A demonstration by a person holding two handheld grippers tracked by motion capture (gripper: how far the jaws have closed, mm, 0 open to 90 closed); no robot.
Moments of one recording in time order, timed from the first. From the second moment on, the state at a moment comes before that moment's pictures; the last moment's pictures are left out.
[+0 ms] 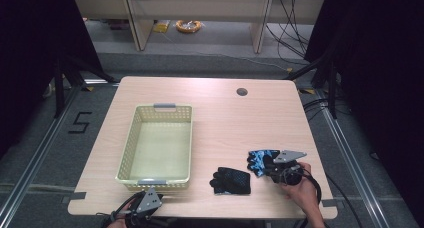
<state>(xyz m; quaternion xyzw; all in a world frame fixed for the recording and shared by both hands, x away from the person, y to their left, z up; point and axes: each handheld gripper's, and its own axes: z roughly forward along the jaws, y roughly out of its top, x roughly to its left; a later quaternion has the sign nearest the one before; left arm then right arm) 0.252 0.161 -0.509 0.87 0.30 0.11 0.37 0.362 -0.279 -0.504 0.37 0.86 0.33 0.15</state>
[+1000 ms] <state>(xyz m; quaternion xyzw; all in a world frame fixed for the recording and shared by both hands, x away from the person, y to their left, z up) 0.250 0.168 -0.507 0.87 0.30 0.12 0.37 0.341 -0.277 -0.447 0.38 0.80 0.41 0.20</state>
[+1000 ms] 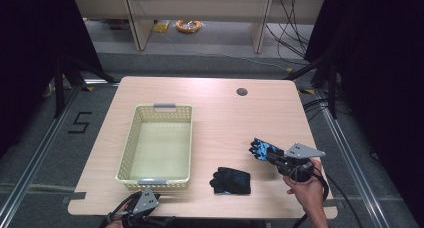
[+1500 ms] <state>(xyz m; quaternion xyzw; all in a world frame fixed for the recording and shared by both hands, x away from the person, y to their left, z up) 0.248 0.166 -0.507 0.86 0.31 0.12 0.38 0.319 -0.231 -0.433 0.32 0.82 0.44 0.17</state>
